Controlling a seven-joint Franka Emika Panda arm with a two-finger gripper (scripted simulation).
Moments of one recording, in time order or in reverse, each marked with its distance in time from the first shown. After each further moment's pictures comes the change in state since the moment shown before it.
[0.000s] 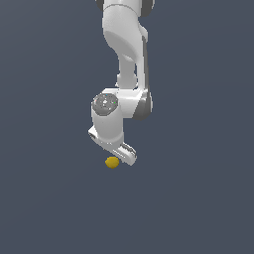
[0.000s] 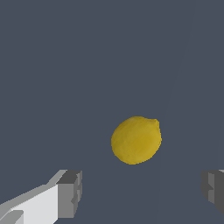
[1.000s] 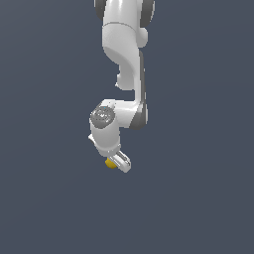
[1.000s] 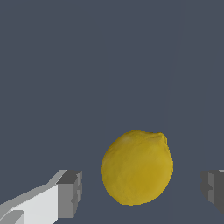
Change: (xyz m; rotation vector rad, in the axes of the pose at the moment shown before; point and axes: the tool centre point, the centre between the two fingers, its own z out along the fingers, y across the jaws) arm 0.012 0.009 0.042 -0.007 0.001 0.117
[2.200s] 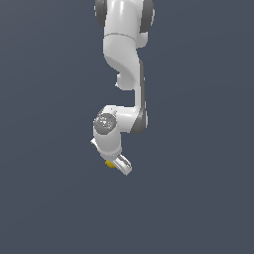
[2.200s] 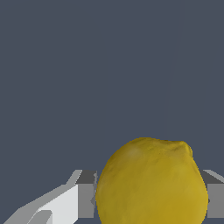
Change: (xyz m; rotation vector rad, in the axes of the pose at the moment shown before) arm -0.002 -0.002 0.029 -0.002 -0.002 0.004
